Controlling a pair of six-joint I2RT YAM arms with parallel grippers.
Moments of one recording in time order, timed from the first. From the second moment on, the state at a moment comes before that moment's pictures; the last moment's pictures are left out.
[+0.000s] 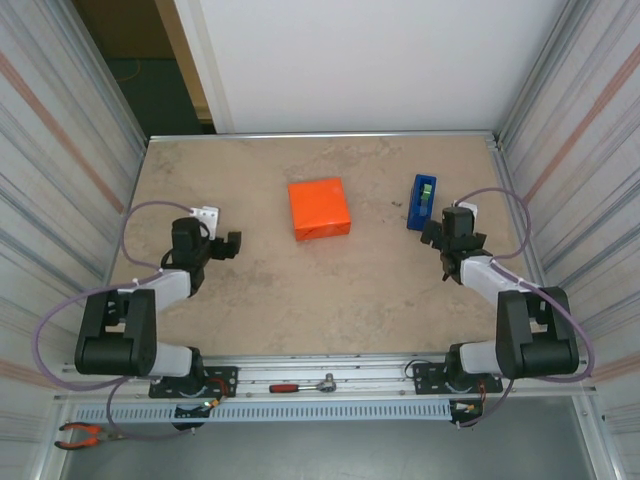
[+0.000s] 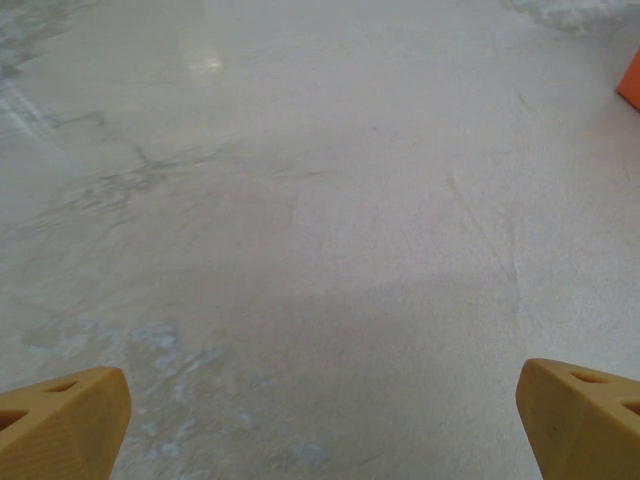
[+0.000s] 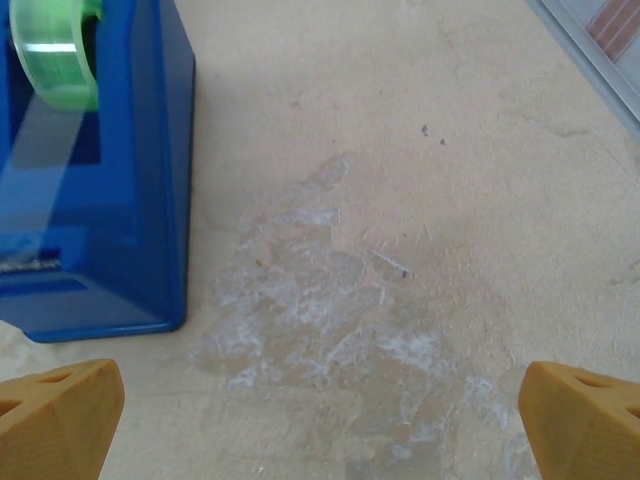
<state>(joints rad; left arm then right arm) -0.05 1.39 0.46 0.37 0.03 0.13 0.09 1.36 0.55 0.08 0.35 0.26</state>
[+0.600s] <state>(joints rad) -0.02 1.51 0.39 0.69 0.16 0.13 0.03 1.54 0.33 0.71 0.17 0.09</state>
